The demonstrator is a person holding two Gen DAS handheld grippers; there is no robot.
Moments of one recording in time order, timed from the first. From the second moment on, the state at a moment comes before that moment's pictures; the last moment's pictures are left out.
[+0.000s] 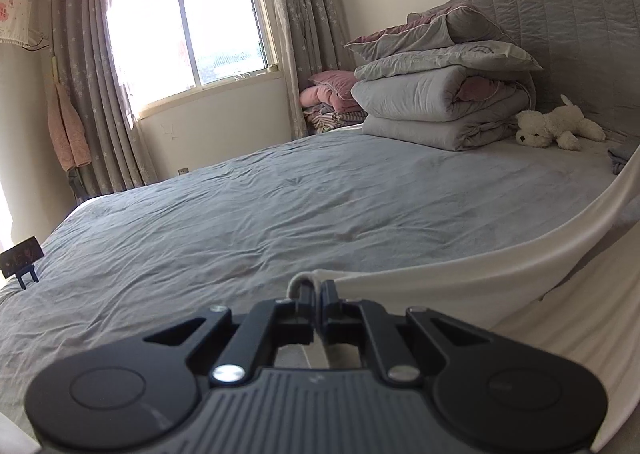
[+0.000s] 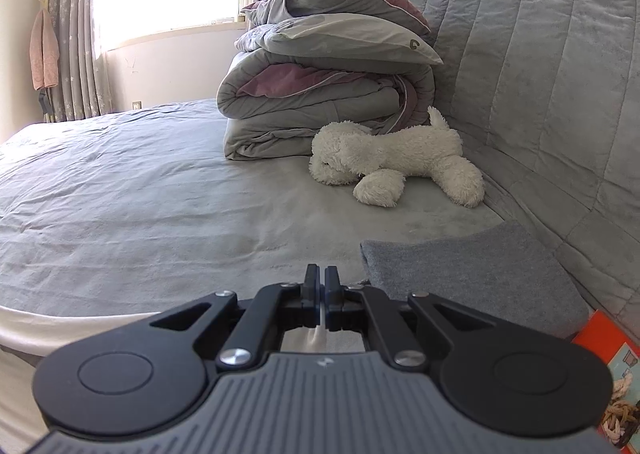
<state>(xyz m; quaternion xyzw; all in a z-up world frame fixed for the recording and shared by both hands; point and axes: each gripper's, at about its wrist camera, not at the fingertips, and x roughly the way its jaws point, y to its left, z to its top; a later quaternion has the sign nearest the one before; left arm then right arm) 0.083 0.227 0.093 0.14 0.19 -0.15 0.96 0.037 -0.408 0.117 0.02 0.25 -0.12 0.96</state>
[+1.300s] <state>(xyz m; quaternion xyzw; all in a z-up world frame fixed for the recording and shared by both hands) 0.051 0.303 0.088 -0.07 0.16 -0.23 0.96 0.013 -0.403 0.108 0.04 0.22 -0.07 0.97</state>
